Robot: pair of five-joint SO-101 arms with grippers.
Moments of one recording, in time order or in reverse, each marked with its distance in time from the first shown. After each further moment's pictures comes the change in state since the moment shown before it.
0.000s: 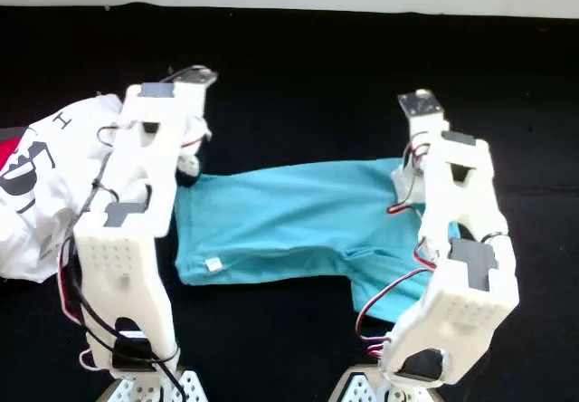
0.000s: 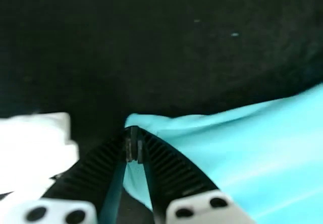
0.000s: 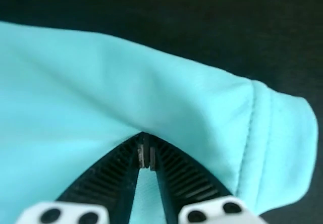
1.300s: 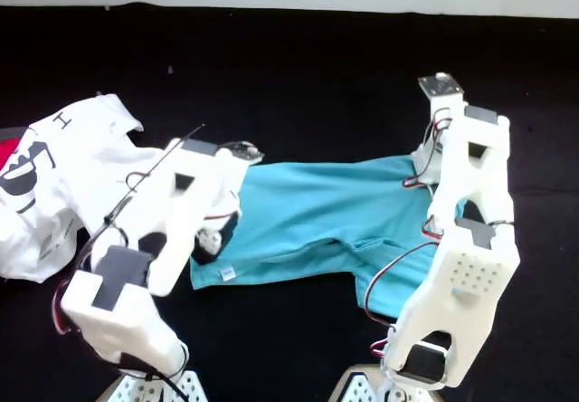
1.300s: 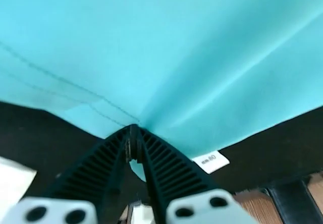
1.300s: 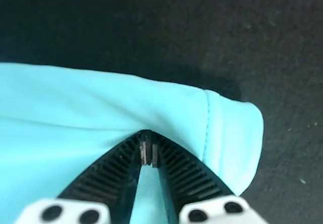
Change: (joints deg) left arm 15.5 -27.7 44.1 -0.2 -1.6; right arm 3.6 17.1 -26.3 11.3 3.1
